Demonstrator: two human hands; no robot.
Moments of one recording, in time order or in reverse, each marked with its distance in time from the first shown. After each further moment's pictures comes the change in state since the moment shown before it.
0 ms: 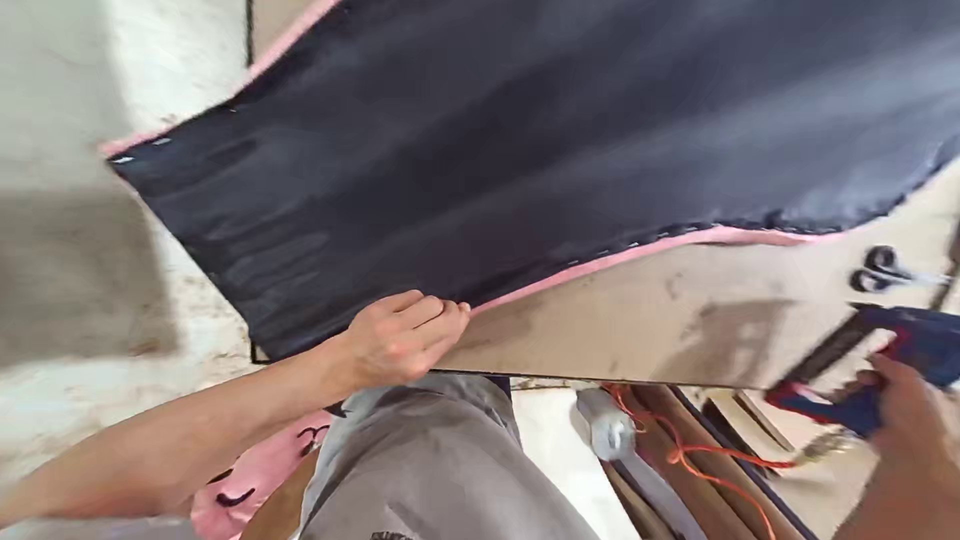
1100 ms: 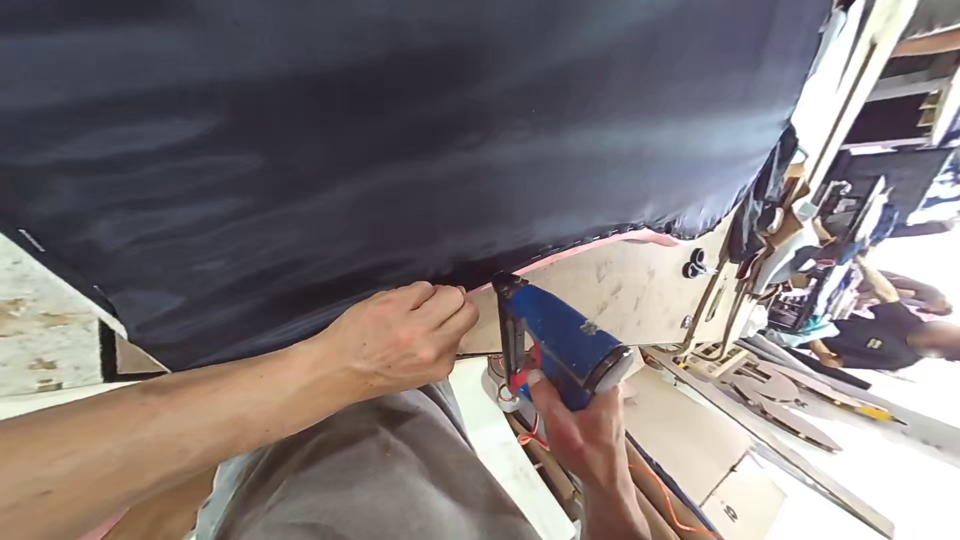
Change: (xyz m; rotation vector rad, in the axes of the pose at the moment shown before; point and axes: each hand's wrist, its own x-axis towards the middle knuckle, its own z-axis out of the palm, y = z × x) left_hand 0.002 0.005 0.000 -0.095 0.011 0.004; right_hand -0.350 -0.122 0.118 -0.076 -0.420 -0.687
